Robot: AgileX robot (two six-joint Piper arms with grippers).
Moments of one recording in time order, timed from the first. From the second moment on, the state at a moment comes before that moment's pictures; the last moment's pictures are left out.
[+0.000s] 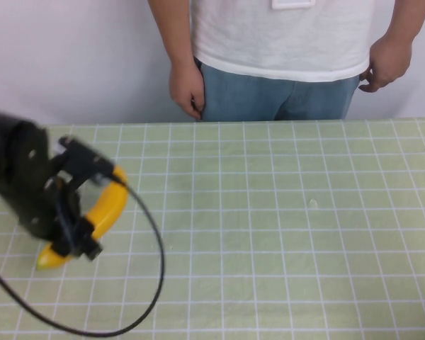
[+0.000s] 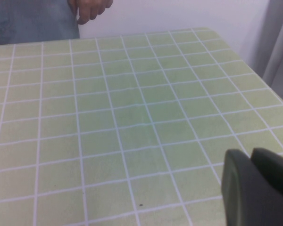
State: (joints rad) right arm -0.10 -0.03 0.03 -0.30 0.33 0.31; left arm -0.34 1.62 -1.01 0.10 0.88 0.38
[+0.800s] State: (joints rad) right arm -0.10 -0.03 0.03 -0.30 0.33 0.31; left arm -0.69 1.85 -1.64 0.22 1.10 0.47
